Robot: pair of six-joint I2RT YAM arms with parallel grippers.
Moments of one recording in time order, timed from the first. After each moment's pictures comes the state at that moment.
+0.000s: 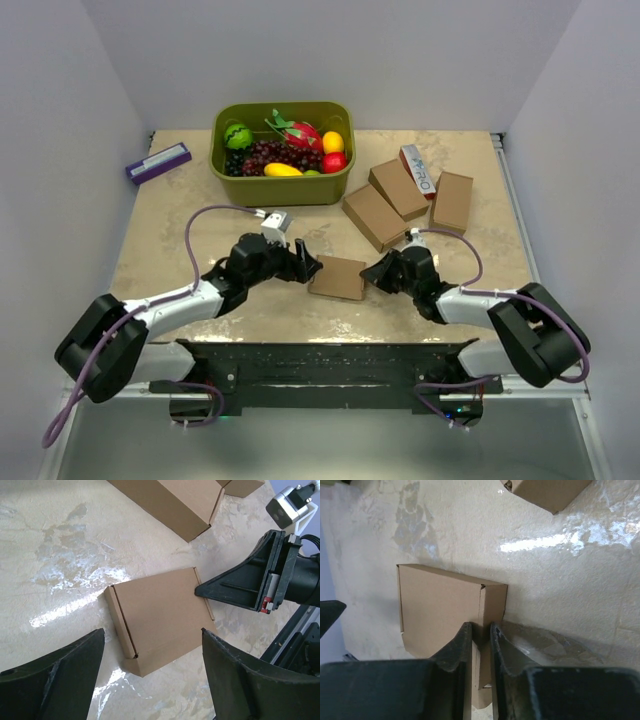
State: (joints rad) left arm -0.68 1.26 0.49 0.37 0.13 -0.52; right arm 0.53 1.36 0.31 0.44 -0.06 0.94
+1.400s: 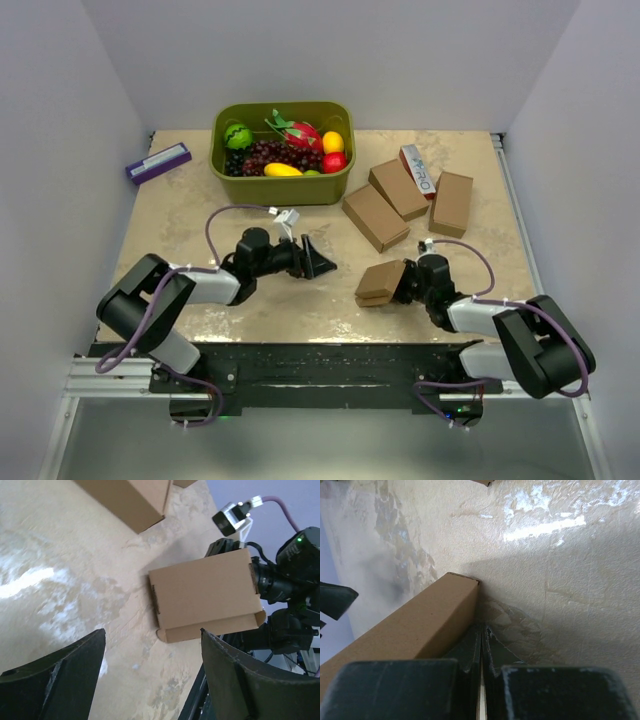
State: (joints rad) left arm -0.58 1.55 0.46 0.80 0.50 -0.73; right arm 0.38 1.29 0.19 0.47 -0.22 0.94
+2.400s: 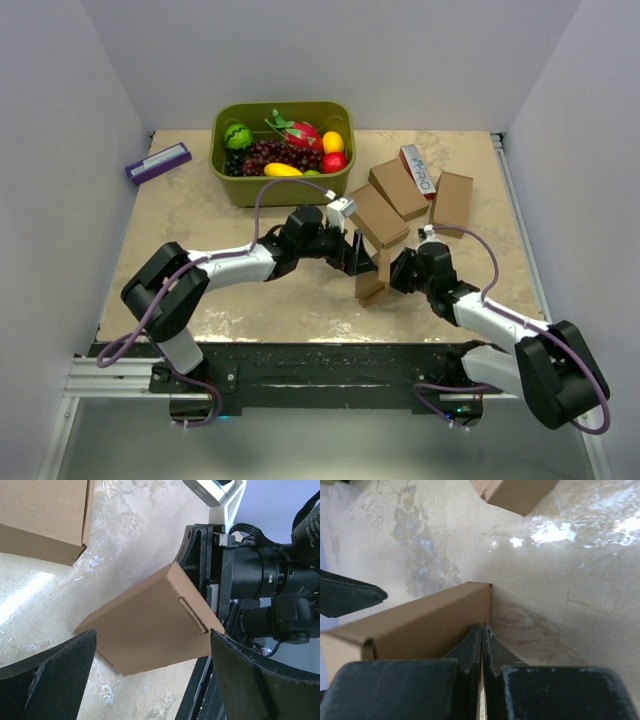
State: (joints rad) left arm -0.79 1.69 0.93 0.35 0.47 -0.51; right arm 0.40 1.12 0.32 0.17 -0.17 0.84
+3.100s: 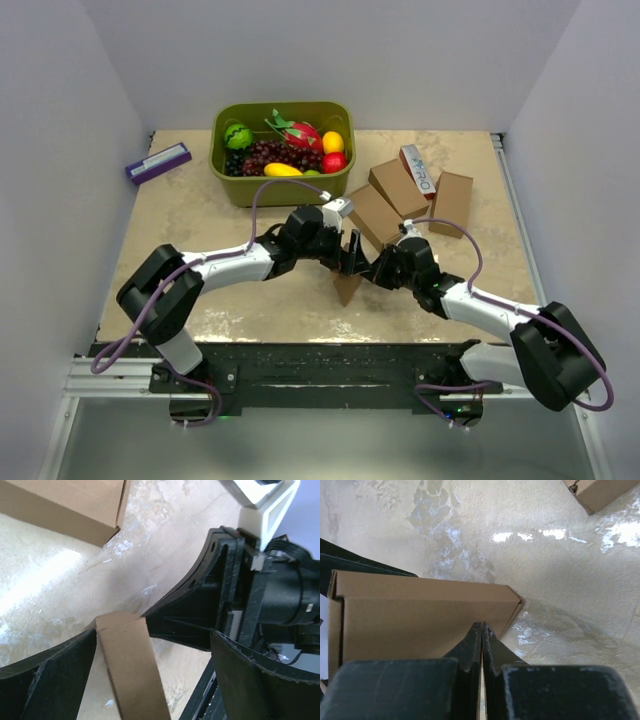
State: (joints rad) left arm -0.79 1.66 0.95 0.21 0.37 -0.51; right arm 0.56 1.22 0.42 0.17 -0.09 0.85
